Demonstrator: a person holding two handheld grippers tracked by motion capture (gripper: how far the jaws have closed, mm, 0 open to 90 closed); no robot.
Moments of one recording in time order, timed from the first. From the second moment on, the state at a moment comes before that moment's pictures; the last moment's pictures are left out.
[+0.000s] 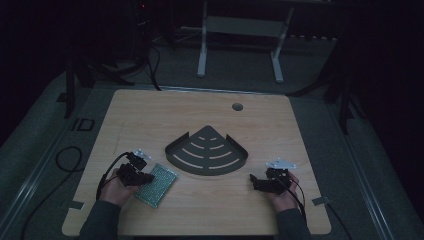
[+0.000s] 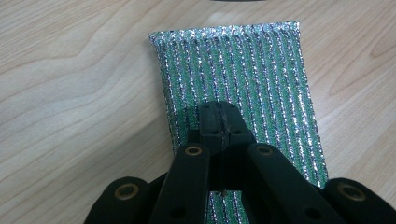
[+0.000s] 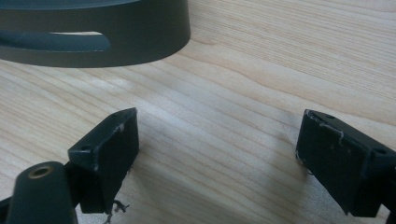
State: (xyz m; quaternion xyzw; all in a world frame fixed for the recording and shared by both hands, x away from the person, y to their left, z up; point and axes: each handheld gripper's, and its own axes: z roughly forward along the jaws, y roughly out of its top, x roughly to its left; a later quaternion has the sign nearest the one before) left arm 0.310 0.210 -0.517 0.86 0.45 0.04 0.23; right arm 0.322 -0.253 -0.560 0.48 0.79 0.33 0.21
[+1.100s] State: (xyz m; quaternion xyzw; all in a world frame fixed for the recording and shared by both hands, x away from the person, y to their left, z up) left arm 0.353 0.237 -0.504 0.85 0.48 -0.05 0.20; right arm 0.323 -0.253 -0.560 0.48 0.79 0.33 0.21
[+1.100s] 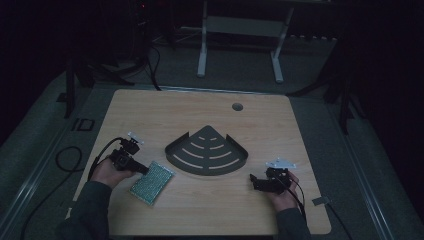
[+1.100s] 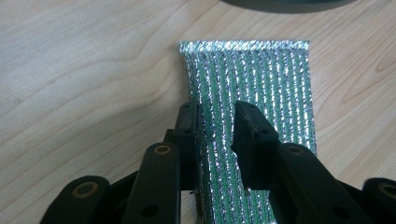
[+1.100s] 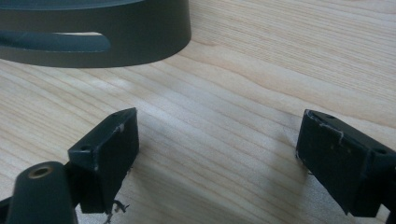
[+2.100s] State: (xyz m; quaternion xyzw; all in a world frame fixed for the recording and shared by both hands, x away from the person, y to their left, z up) left arm 0.365 0.237 -0.516 0.86 0.48 -0.08 0.16; right arm 0.323 -0.253 -0.560 0.48 0.79 0.33 0.21
